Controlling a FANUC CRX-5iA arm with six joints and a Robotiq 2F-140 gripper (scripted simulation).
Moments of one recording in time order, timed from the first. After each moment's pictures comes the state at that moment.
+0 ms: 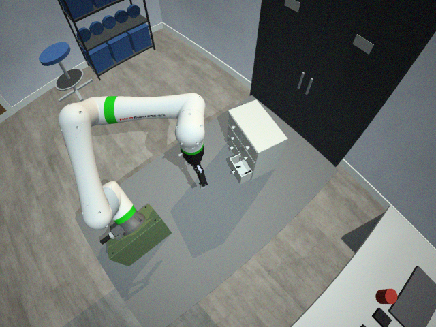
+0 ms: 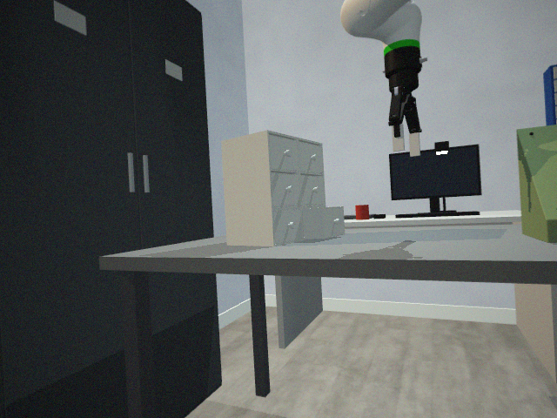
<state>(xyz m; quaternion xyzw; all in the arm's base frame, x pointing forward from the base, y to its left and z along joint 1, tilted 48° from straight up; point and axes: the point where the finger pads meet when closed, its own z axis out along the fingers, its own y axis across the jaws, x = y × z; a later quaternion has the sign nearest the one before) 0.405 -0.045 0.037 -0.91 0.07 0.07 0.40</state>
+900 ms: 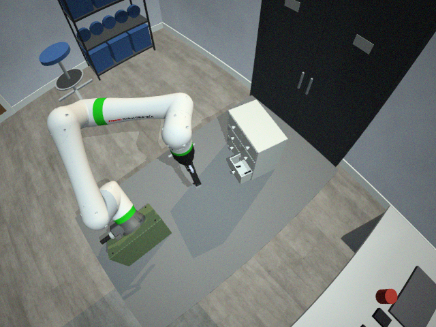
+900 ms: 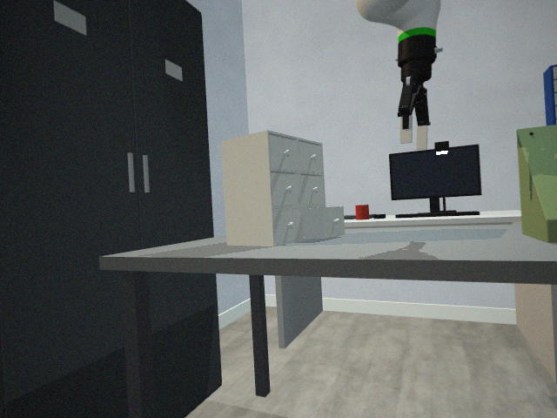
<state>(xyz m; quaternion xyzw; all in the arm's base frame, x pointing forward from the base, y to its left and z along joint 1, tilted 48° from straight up) 0.386 -0.049 0.057 -0.91 0.08 0.03 0.40</state>
